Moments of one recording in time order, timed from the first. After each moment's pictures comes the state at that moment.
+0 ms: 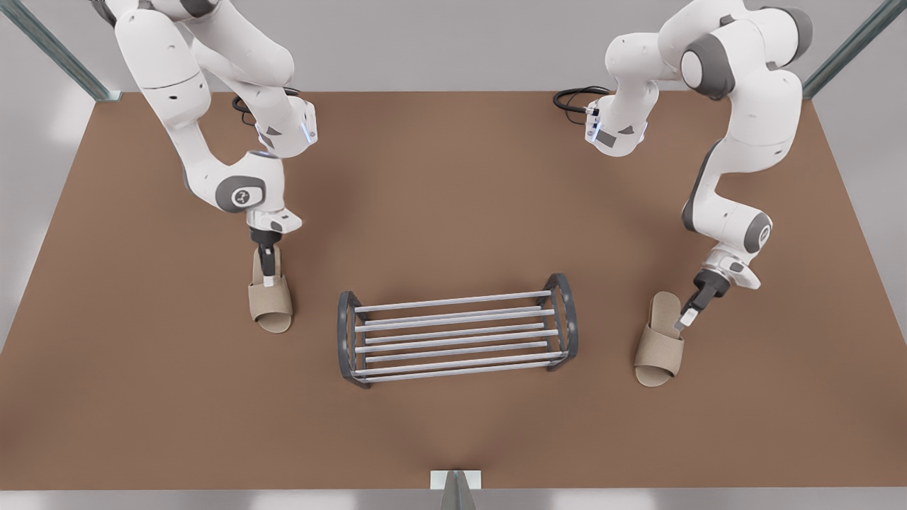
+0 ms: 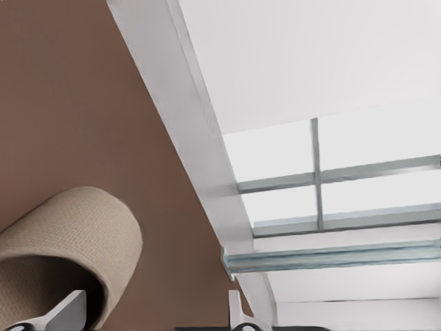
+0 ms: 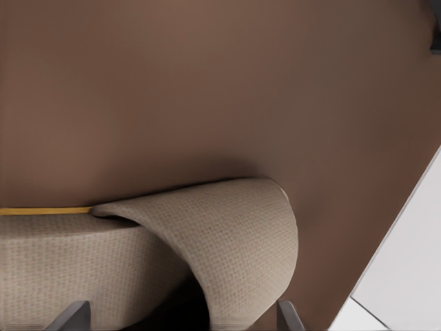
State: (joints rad) left arm -0.03 0.53 0.35 -2.19 -2.07 1.90 1.26; right arm -0.31 0.21 0.37 -2.53 -2.47 2.74 0.48
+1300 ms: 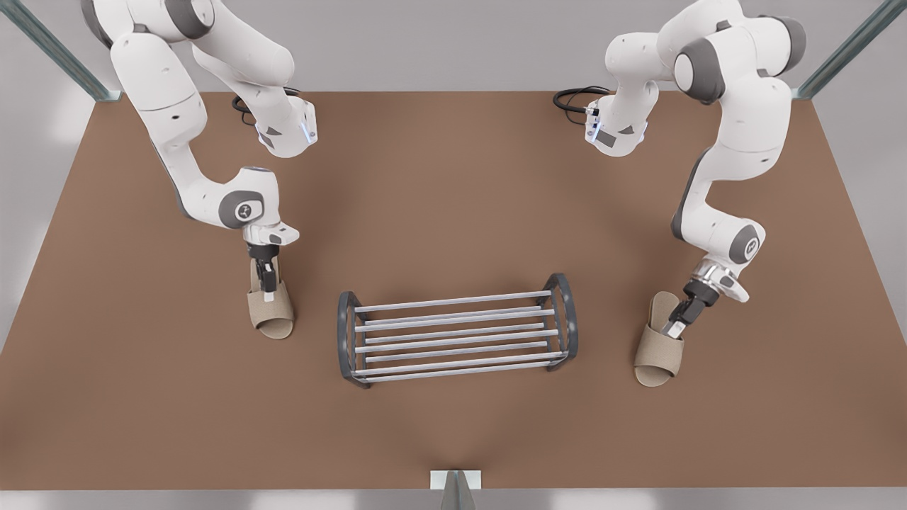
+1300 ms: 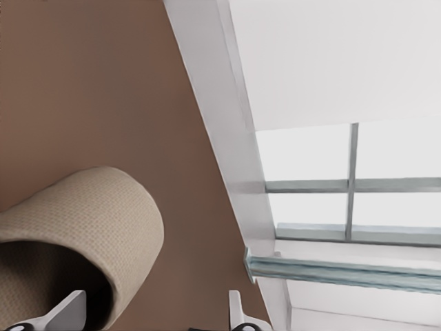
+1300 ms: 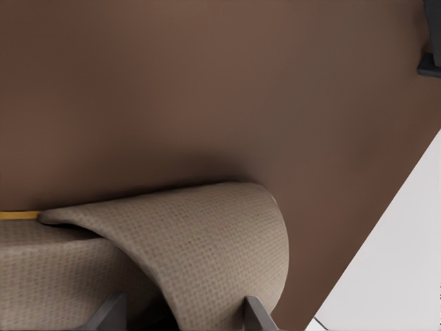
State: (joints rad) left arm -0.05 0.57 0.30 -2.12 -2.07 2.05 1.09; right arm -0.29 0.32 0.34 -2.41 -2.70 2.71 0.56
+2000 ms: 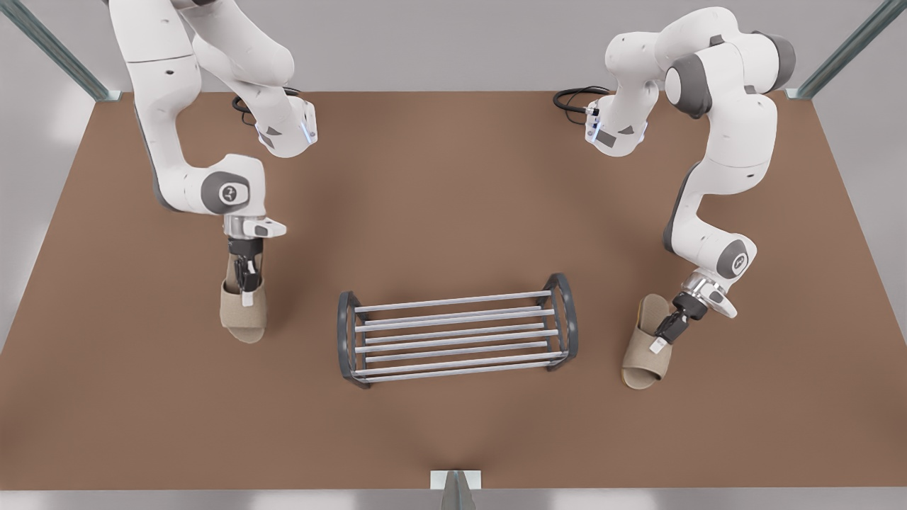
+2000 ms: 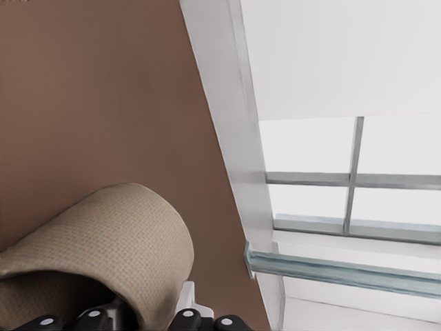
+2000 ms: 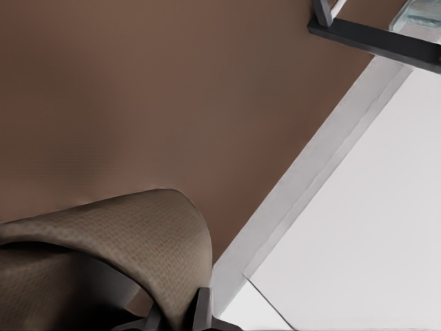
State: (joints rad) left arm -0.08 0.65 0.28 -2.03 -2.07 2.06 1.01; right arm -0.29 0.11 0.35 -2.35 -2.73 2.79 0.54
